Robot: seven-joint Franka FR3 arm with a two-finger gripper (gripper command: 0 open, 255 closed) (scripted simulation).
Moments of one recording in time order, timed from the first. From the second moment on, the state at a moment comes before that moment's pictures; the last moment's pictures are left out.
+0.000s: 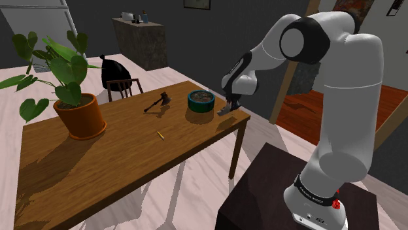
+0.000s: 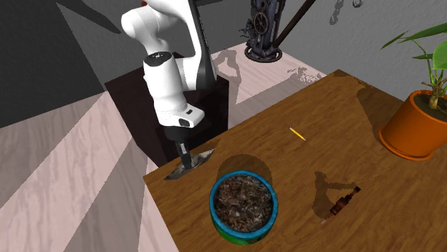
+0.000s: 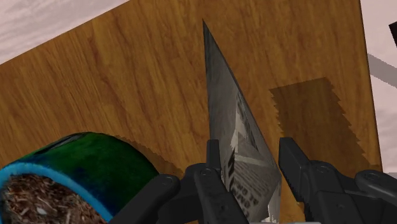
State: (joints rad) arm -0.03 0.36 -0.44 -2.22 0.45 2.82 -1.96
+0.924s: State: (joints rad) arm 0.07 0.21 -0.56 -2.22 0.26 2.67 -1.81
